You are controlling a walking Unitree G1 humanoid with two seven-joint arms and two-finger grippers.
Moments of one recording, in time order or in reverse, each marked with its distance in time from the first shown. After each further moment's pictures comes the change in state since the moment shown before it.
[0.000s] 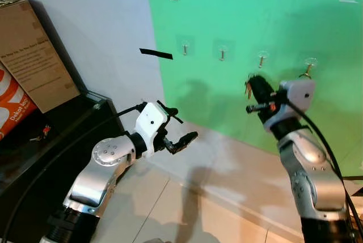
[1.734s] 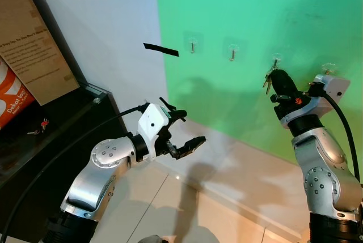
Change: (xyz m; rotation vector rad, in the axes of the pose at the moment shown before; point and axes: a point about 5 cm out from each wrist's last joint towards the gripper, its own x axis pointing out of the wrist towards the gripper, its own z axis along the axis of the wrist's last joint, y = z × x) left arm -0.002 -0.012 0.011 -0.024 -0.062 -0.107; right arm -0.009 -0.024 0.009 0.237 -0.052 -0.093
